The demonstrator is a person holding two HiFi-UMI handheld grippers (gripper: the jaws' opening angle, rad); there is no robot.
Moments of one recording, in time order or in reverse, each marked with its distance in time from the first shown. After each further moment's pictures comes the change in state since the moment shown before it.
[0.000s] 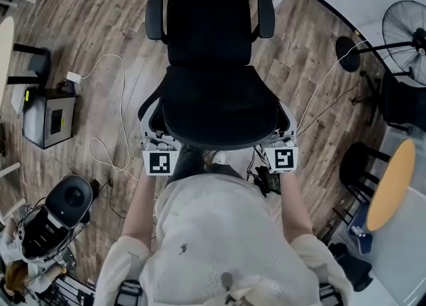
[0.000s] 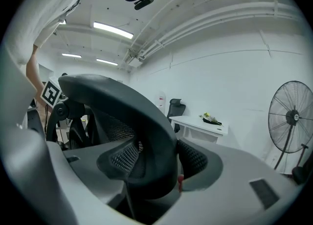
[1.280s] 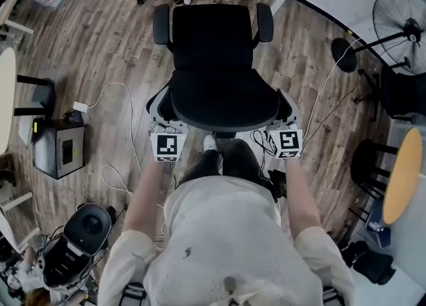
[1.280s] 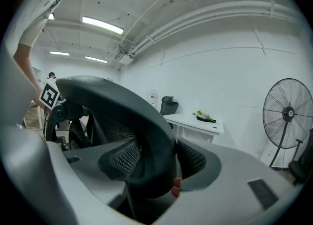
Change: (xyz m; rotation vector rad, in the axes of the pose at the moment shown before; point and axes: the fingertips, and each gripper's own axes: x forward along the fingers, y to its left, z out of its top) left arm 0.088 0.084 -0.001 0.014 -0.017 -0.079; right arm 0.092 -0.018 0.024 0.055 0.033 -0.108
